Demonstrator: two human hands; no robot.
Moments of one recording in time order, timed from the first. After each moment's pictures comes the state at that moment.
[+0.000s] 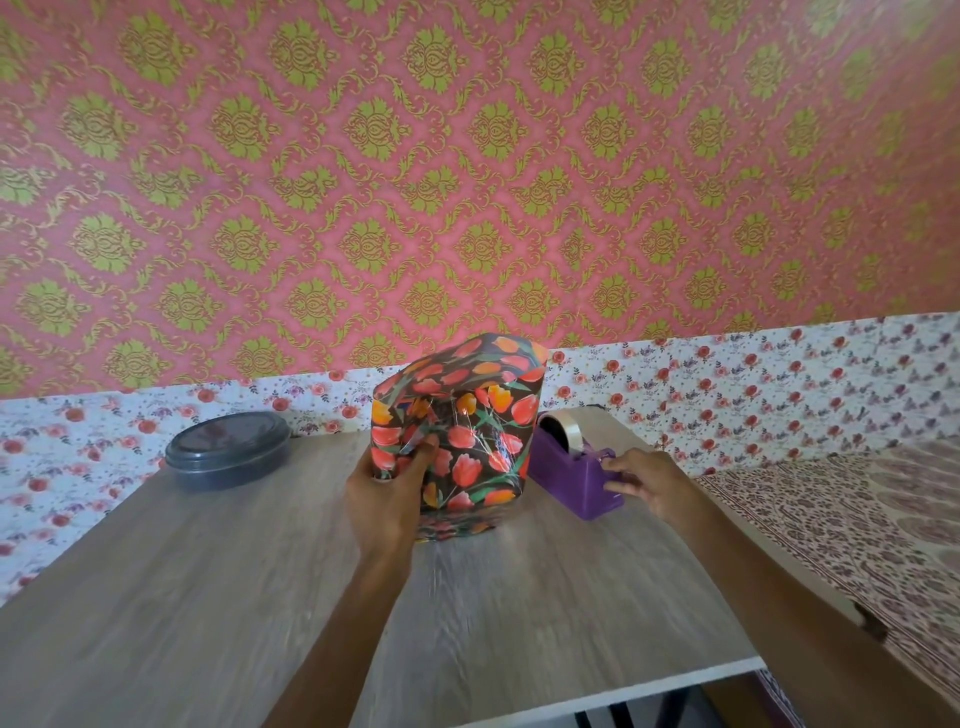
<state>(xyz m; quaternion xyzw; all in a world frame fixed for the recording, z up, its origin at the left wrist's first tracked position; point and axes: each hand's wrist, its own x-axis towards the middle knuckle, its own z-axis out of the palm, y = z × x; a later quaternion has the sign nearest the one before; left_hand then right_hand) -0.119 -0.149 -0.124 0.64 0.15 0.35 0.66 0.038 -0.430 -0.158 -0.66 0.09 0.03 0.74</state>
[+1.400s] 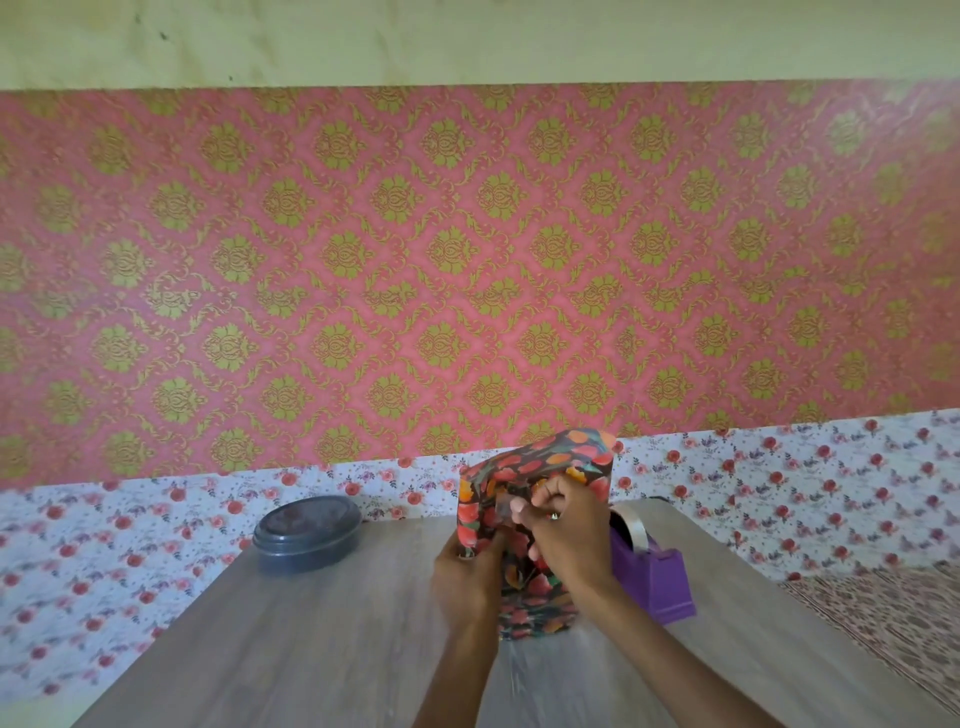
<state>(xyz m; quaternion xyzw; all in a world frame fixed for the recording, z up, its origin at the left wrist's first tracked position) -0.120 -0.144 -0.110 0.62 0.16 0.33 0.69 -0.107 -0.245 -0.061 -0.75 -0.15 -0.22 0.60</state>
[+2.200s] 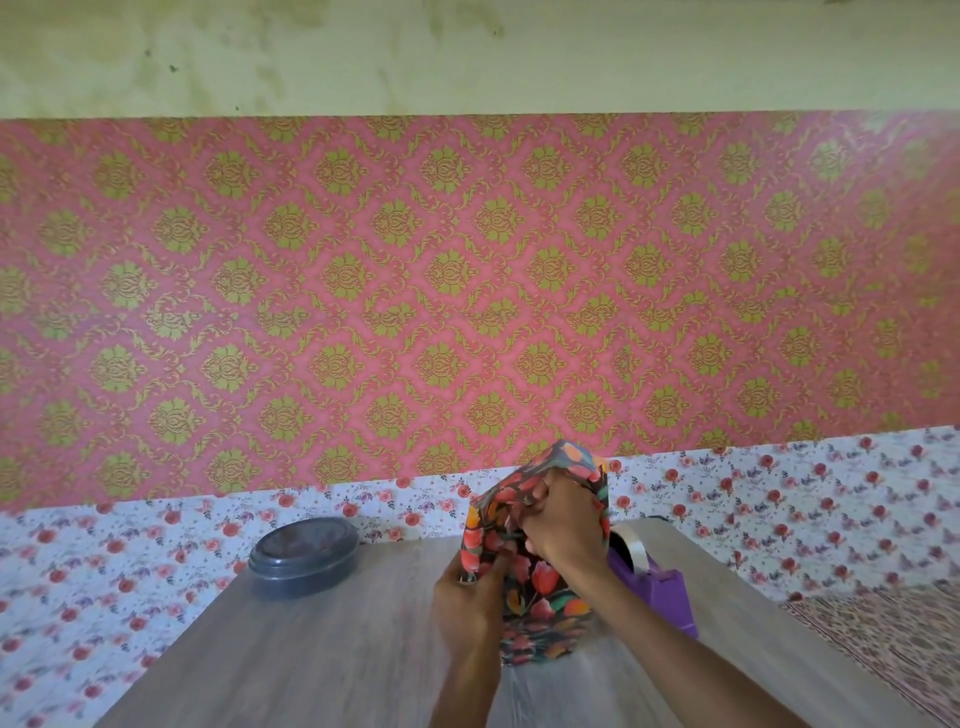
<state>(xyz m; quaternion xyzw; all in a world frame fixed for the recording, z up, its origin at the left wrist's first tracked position) -0.124 -0.145 -0.108 0.61 0.16 0.34 0.70 -0.069 -0.236 -0.039 -0.87 -0.11 -0.24 0.42</state>
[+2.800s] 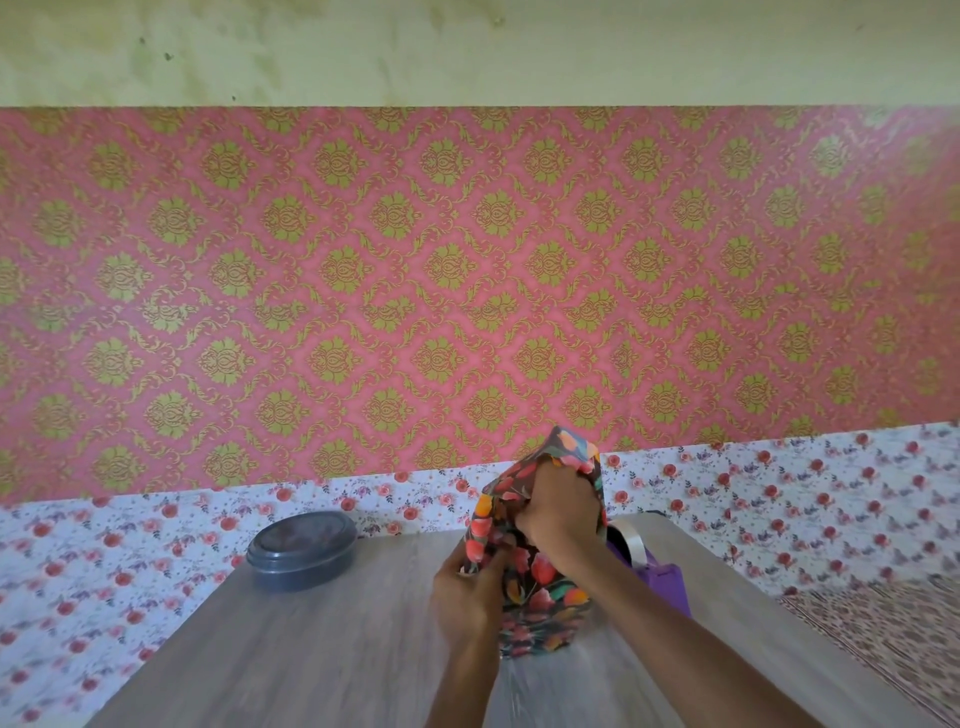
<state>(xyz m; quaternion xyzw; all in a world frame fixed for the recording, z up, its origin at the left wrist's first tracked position) -0.116 -0.139 -0.113 0.65 0.15 0.35 0.66 -0.075 -0.230 -0.021 -0.94 -0.08 -0.27 0.21</state>
